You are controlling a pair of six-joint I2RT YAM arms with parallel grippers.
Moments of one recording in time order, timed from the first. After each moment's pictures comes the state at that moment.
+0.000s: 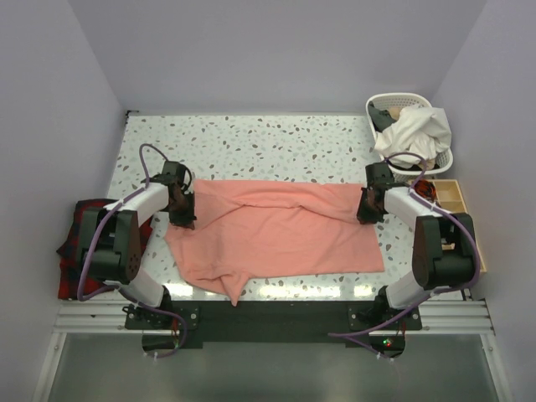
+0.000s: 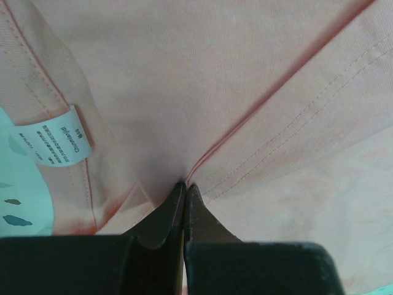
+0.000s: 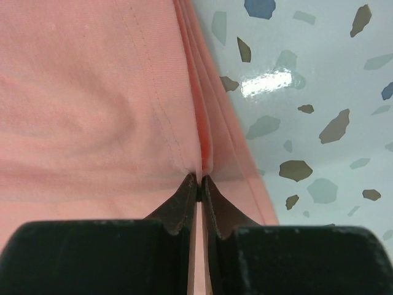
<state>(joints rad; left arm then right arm) -0.09 1.60 0.90 -0.61 0.08 -0.19 0.08 1.56 0.86 -0.51 0.12 0.37</state>
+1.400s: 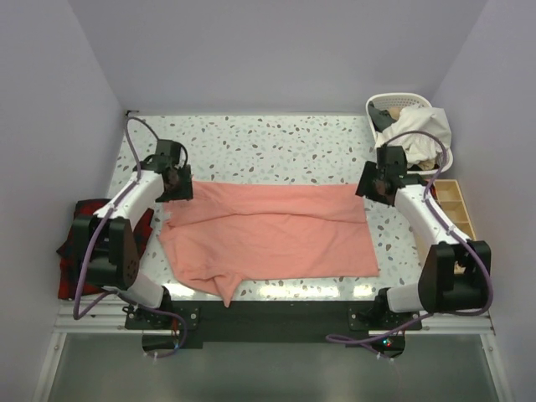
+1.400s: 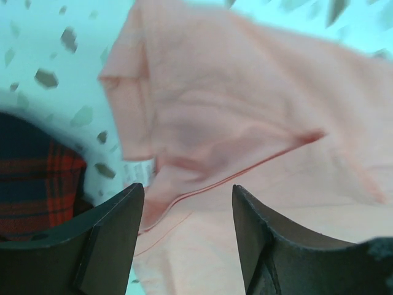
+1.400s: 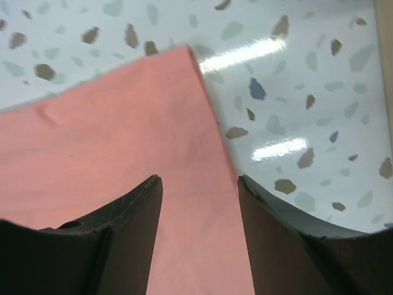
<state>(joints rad) -0.10 1.56 1.07 -0.66 -0.22 -0.22 0.08 1.38 0.96 -0.54 0.16 0.38</state>
